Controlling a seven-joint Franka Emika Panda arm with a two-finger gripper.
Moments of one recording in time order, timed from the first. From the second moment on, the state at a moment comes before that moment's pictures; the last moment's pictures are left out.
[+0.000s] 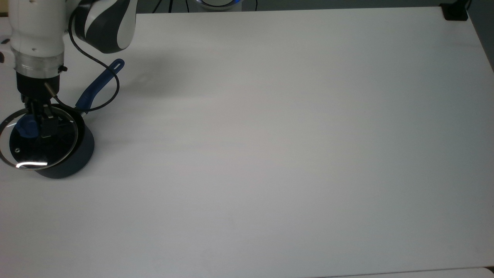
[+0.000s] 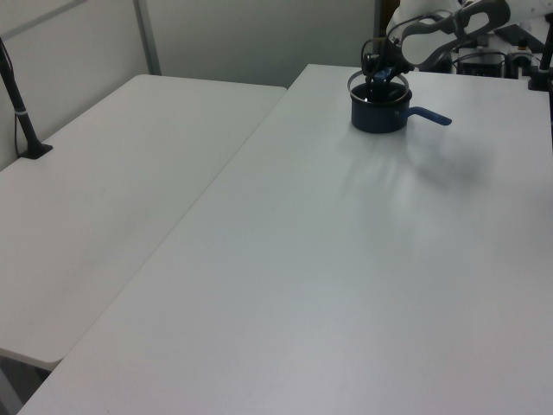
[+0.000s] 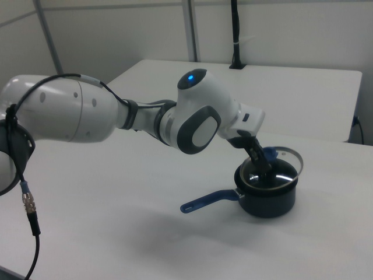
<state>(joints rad) -0.19 0.48 -0.26 -1.65 -0.04 2.67 0.54</state>
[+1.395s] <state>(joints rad) -0.16 0.11 0.20 -2.15 -0.05 2.22 0.07</state>
